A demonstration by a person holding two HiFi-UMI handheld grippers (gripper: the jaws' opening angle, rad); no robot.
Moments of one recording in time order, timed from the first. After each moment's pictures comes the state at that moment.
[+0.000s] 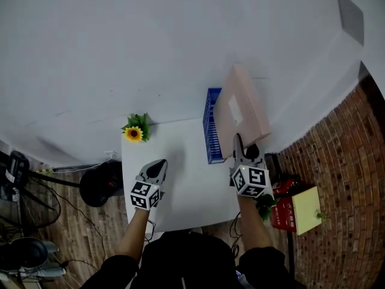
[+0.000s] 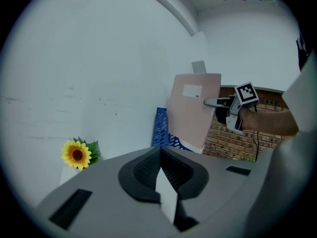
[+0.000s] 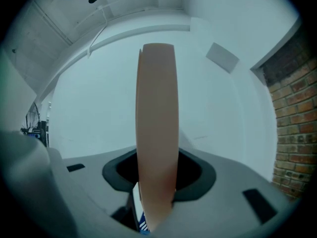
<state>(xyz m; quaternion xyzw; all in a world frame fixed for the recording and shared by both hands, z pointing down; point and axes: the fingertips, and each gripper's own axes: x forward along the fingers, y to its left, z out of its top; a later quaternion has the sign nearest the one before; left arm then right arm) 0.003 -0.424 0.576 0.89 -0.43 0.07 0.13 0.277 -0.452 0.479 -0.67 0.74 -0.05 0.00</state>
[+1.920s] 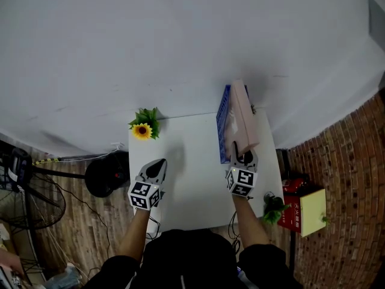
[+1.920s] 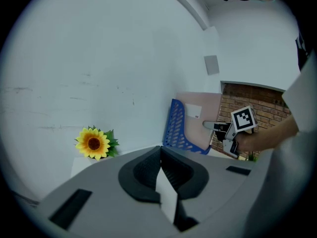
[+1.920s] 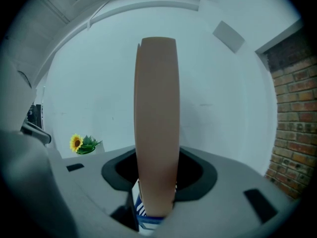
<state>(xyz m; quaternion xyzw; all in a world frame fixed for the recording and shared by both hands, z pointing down) -0.045 -0.449 0.614 0.87 -0.46 0.09 0.17 0.243 -0.493 0.613 -0.69 0.72 -0.08 -0.09</state>
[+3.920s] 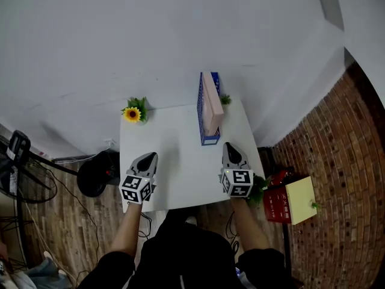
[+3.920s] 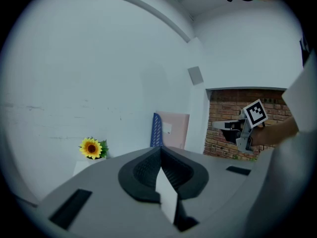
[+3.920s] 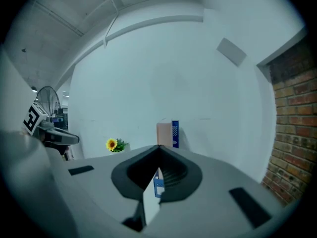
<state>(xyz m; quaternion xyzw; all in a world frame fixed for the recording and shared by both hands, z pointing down) -0.011 -0.332 0.554 0.88 -0.46 0.05 0.11 0.255 -0.338 0.540 -0.62 0.78 -0.07 -0.09</state>
